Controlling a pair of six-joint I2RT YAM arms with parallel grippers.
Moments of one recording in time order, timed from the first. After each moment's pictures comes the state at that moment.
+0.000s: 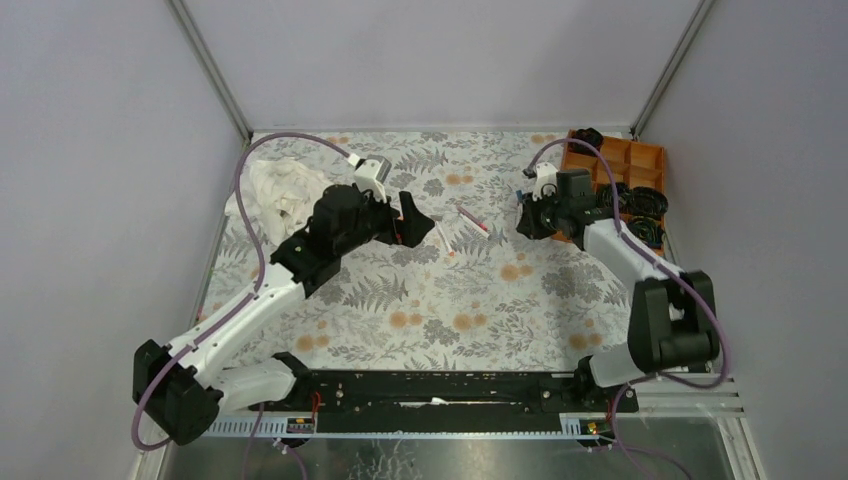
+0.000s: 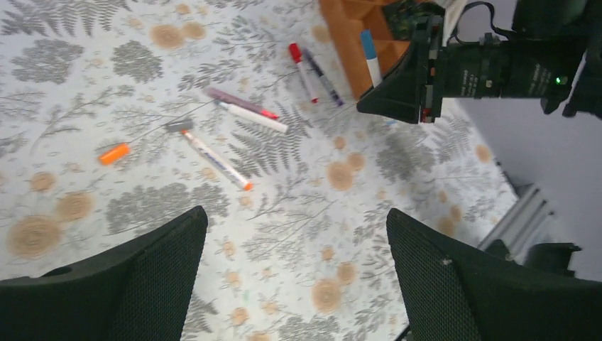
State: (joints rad) left arm -0.63 1.11 0.93 -0.12 0.13 -0.44; right arm 0.17 1.41 0.92 -0.26 -0.38 -0.09
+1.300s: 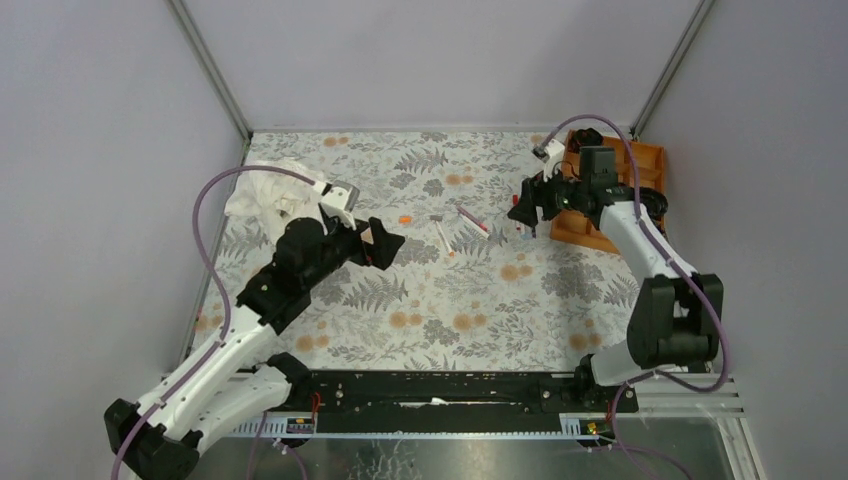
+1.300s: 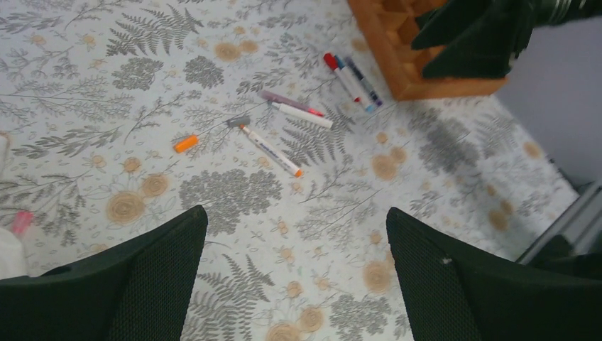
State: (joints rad) left arm -0.58 0.86 0.77 -0.18 0.06 -0.26; right arm 0.06 1.55 1.15 -0.43 -0.66 -0.26
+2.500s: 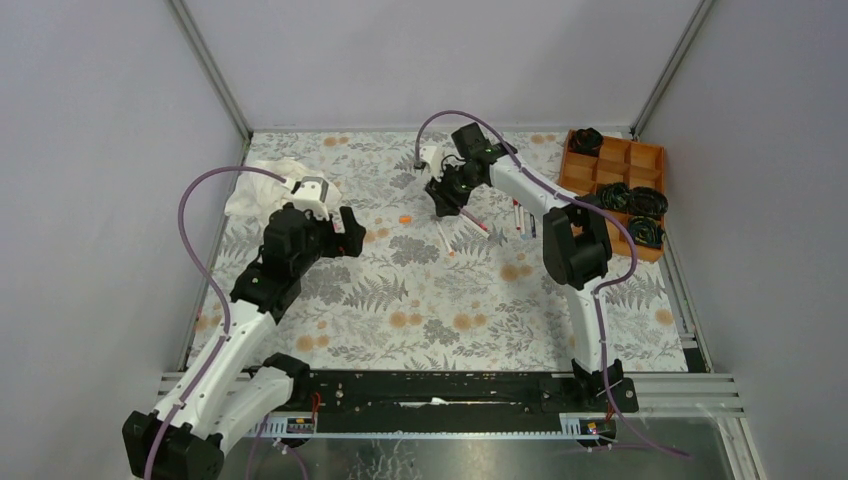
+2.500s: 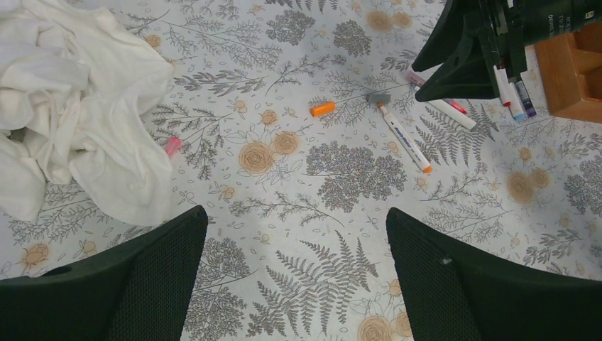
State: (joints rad) left arm -0.32 0.86 0.73 -0.27 0.00 -0.23; right arm 0.49 2.22 1.89 -0.72 -0.51 -0.62
